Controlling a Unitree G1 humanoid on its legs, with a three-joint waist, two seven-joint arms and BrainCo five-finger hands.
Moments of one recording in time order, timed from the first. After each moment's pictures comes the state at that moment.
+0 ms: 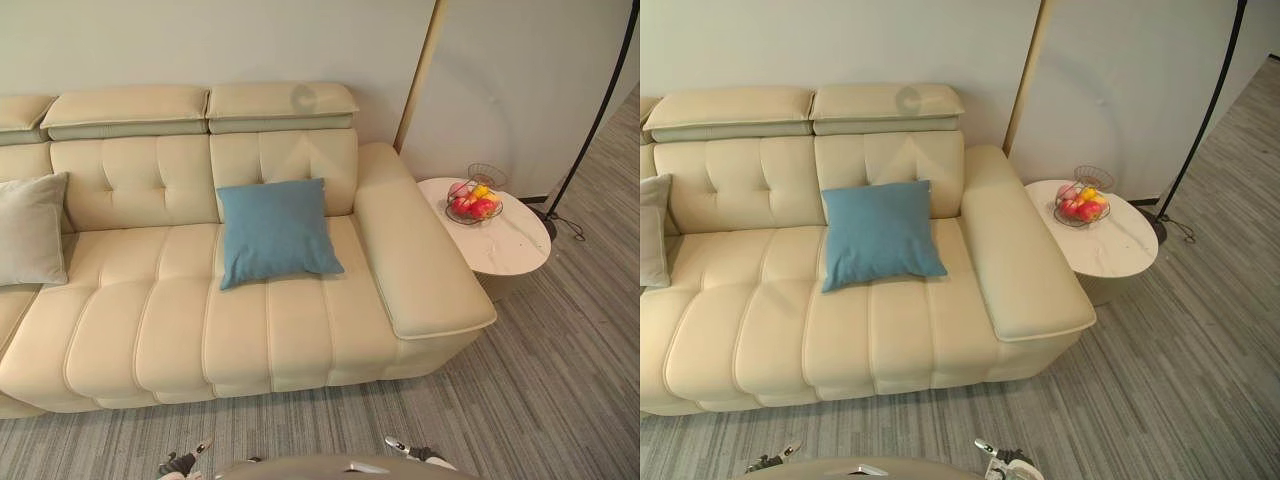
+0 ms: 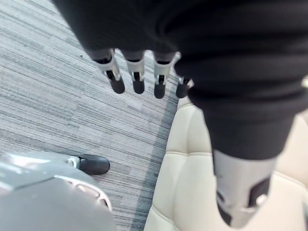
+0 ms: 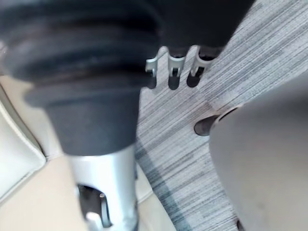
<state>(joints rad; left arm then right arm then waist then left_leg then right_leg) 0.15 0.03 0.39 1.04 -0.03 0.04 0.16 0.04 0.02 -0.52 1.05 -0.05 0.07 -0.15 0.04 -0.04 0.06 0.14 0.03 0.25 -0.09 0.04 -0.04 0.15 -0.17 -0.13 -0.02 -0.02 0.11</state>
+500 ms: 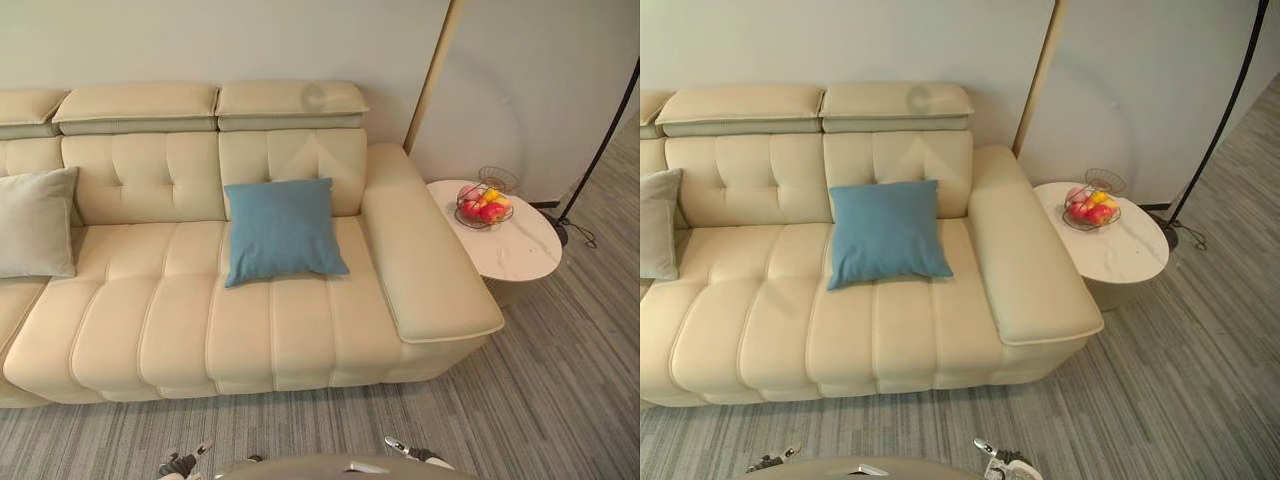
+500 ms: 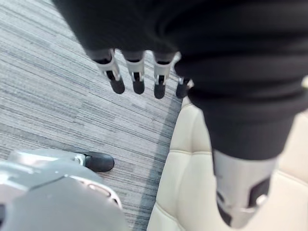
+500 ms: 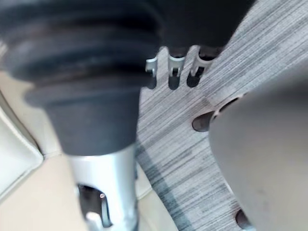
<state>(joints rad) 0.15 0.06 0.35 1.07 -0.04 0.04 0.12 0.03 0.01 -0.52 1.08 0.01 0.07 -0.15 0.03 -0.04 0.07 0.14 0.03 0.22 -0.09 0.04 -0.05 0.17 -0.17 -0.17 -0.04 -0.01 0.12</state>
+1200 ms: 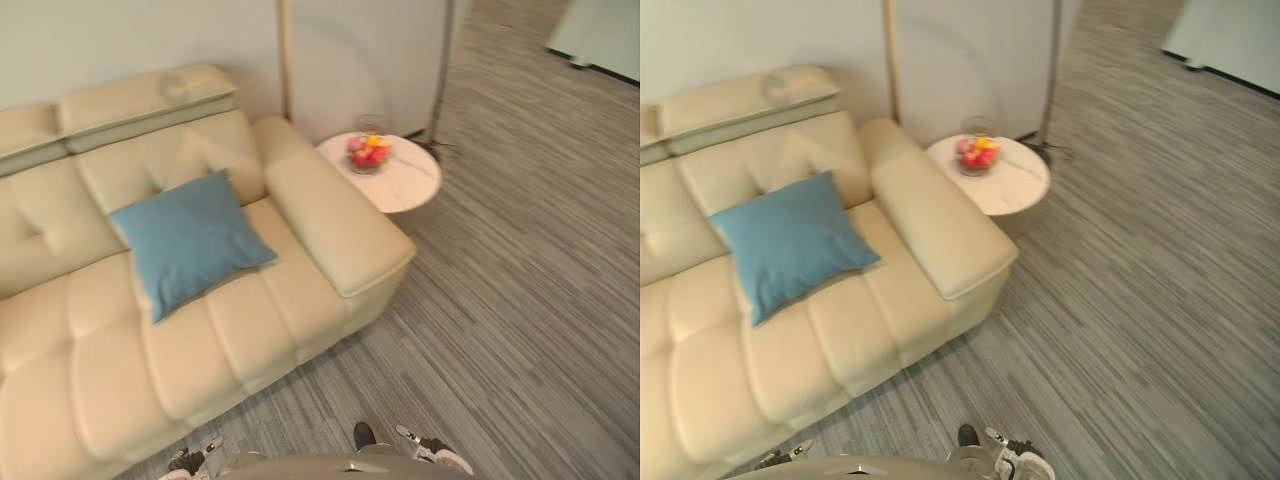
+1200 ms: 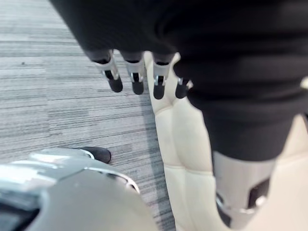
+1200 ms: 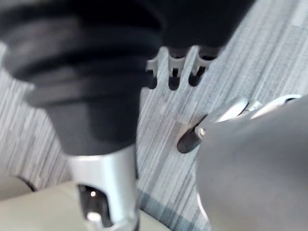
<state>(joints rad) 0.13 0.05 0.32 1.08 -0.04 0.04 0.09 0.02 -0.01 -0.50 1.02 0.05 0.07 -0.13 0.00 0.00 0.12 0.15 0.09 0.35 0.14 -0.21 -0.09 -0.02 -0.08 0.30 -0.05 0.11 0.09</state>
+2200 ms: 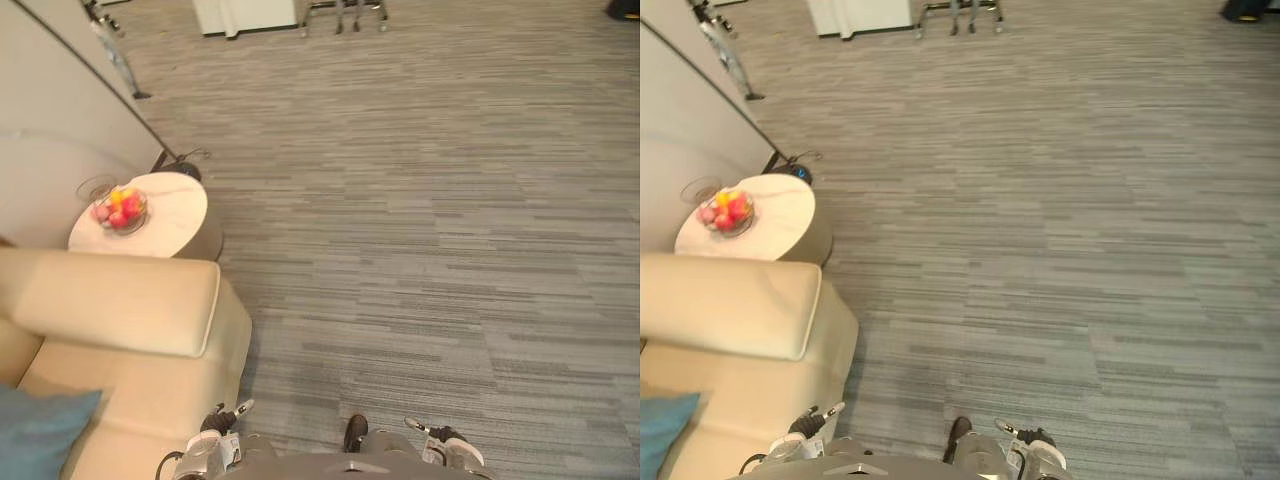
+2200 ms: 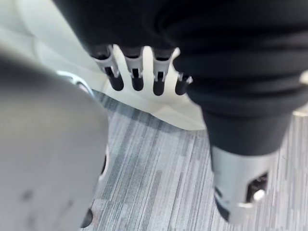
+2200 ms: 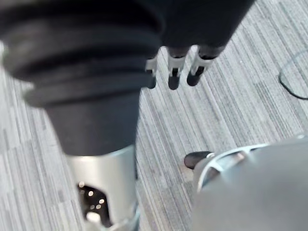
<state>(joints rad) 0.03 -0.01 0.20 1.04 -0.06 0.04 0.08 -0.01 -0.08 -0.46 1.05 0.03 0.07 -0.14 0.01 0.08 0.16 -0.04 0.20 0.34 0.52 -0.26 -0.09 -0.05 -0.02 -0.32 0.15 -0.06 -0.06</state>
